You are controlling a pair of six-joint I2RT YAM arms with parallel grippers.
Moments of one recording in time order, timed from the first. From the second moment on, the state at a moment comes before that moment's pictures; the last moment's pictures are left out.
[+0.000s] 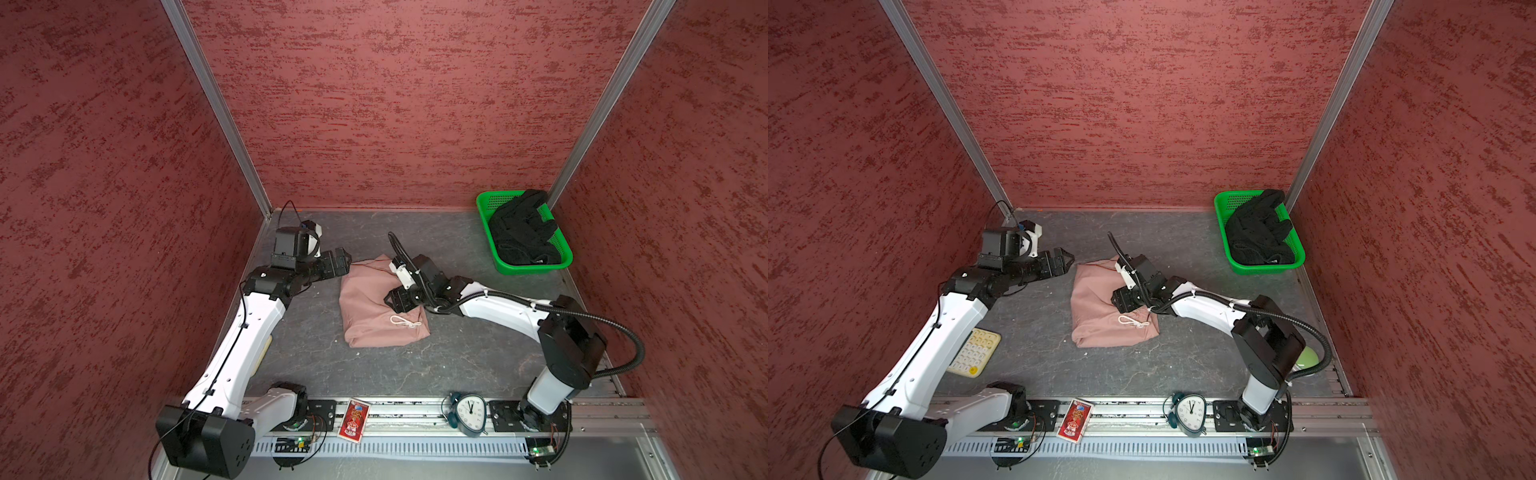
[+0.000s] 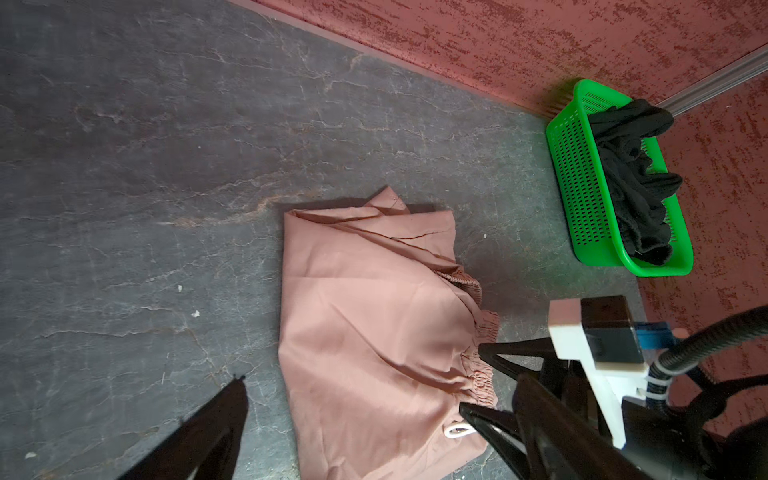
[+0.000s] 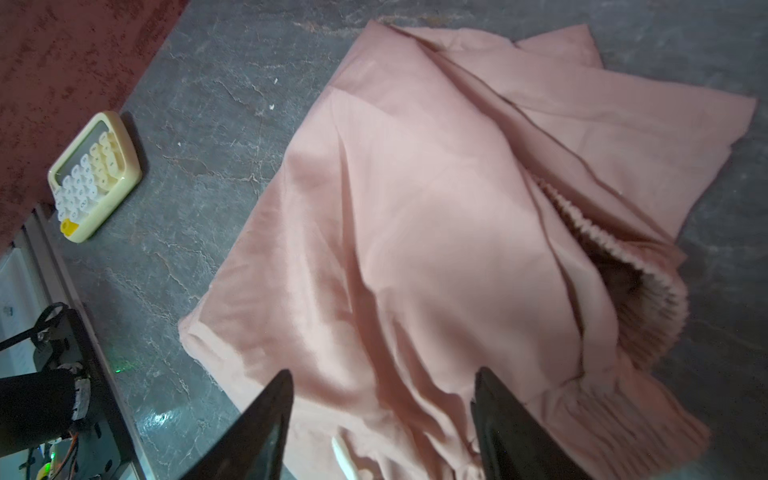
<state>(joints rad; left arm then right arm) -0.16 1.13 1.14 -0.75 0.21 -0.38 0.84 1.70 1.15 -0.27 -0.16 0.30</state>
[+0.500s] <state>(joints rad) -0.10 1.04 1.14 -0.85 0.20 -0.35 0.93 1.97 1.27 -0.39 -0.04 0.26</state>
